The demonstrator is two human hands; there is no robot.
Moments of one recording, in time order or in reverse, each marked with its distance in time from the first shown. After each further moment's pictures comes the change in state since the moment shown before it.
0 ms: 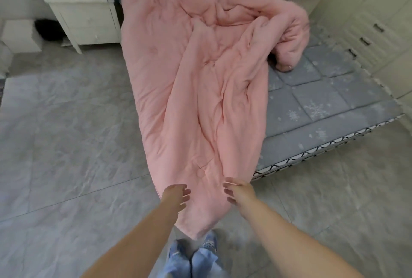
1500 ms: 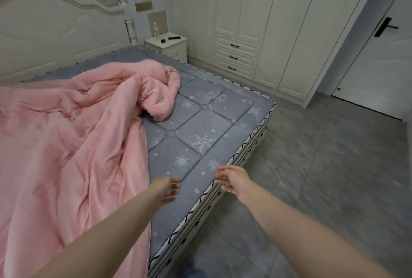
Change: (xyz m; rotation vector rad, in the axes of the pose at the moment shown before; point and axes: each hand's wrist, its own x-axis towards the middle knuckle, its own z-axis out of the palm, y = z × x) left_hand -0.072 0.093 0.533 0.639 -0.301 0.293; right_hand 0.069 -0.172 -0.494 0.415 0.145 -0.209
